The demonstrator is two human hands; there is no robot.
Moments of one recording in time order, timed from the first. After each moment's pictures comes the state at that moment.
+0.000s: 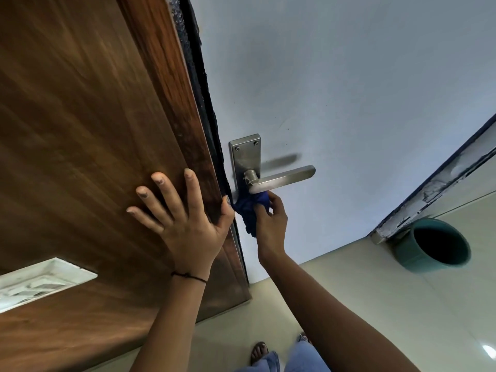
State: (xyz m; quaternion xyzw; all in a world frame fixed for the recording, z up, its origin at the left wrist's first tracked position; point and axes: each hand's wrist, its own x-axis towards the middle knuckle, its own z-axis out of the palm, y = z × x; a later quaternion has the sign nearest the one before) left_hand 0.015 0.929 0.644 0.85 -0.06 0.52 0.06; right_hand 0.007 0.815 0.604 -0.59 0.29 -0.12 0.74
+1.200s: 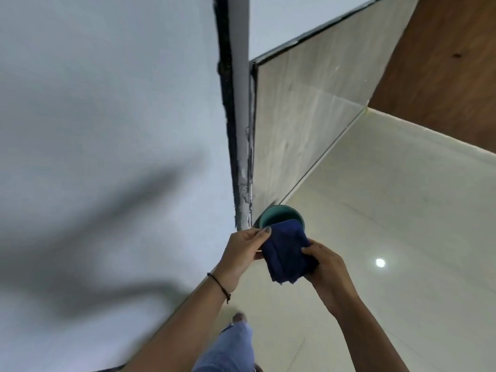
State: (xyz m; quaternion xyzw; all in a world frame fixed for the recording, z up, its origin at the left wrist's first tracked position) left_hand -0.131 0.330 0.604 0.64 -0.14 -0.45 0.61; right_hand -0.280 0.233 0.606 -0.42 0.45 -0.19 0.77
